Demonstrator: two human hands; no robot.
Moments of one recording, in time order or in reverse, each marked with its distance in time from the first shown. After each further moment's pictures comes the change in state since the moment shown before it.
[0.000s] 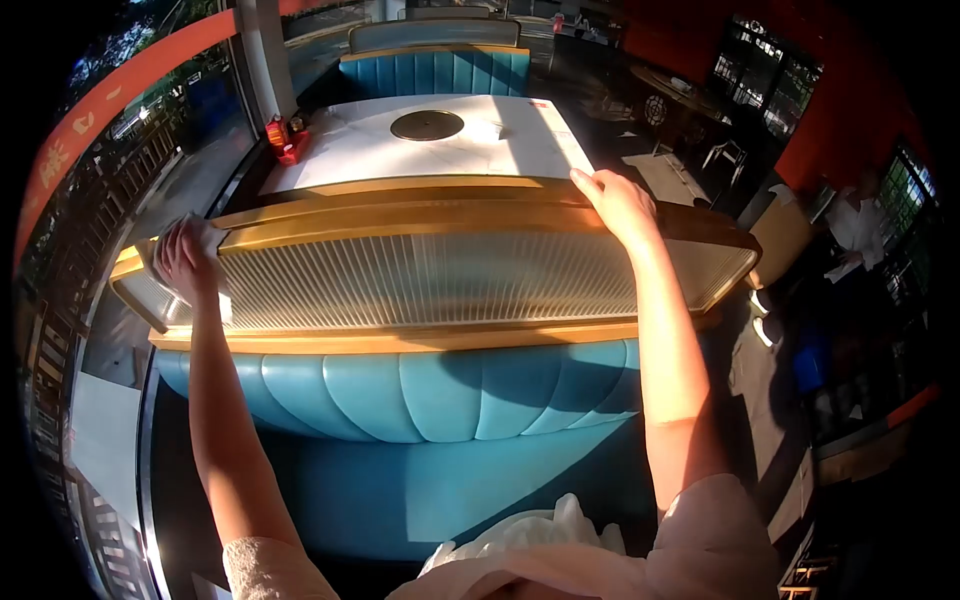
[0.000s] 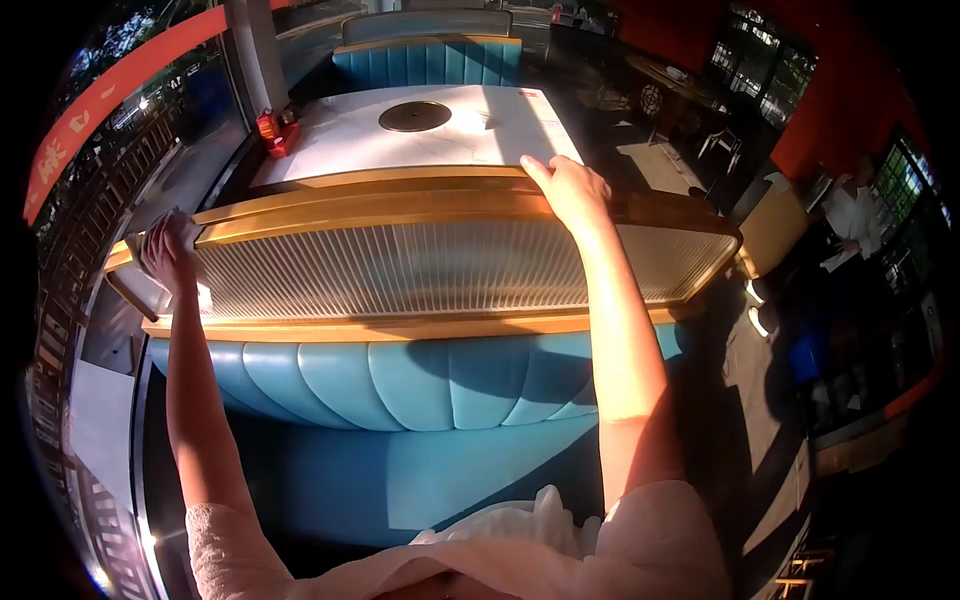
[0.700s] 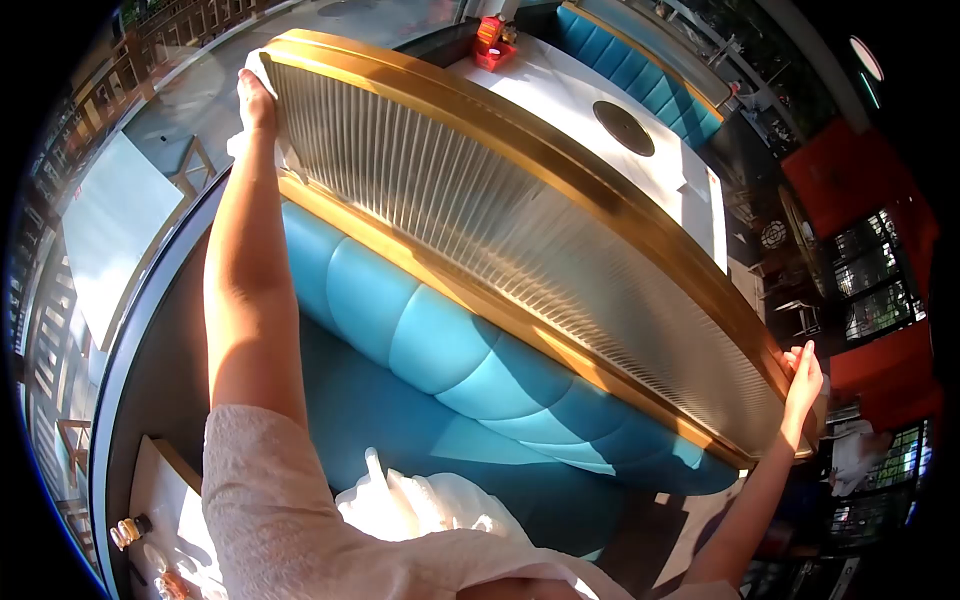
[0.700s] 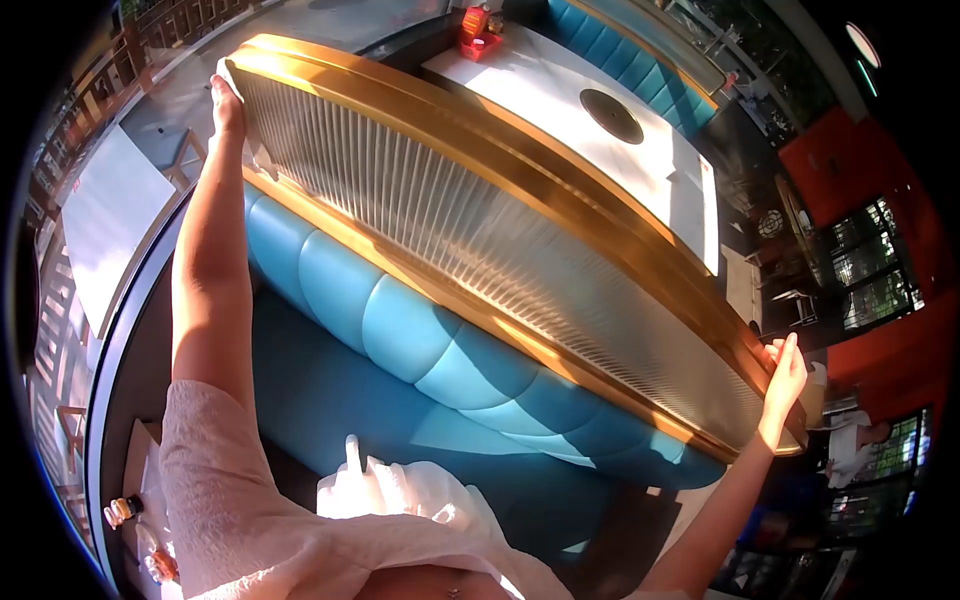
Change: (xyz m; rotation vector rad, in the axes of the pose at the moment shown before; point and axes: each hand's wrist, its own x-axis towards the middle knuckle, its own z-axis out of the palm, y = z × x) left_hand -0.079 -0.325 0.061 -0.228 0.104 -0.921; right_hand 0.006 -0.013 0.017 0.439 0.149 -0.040
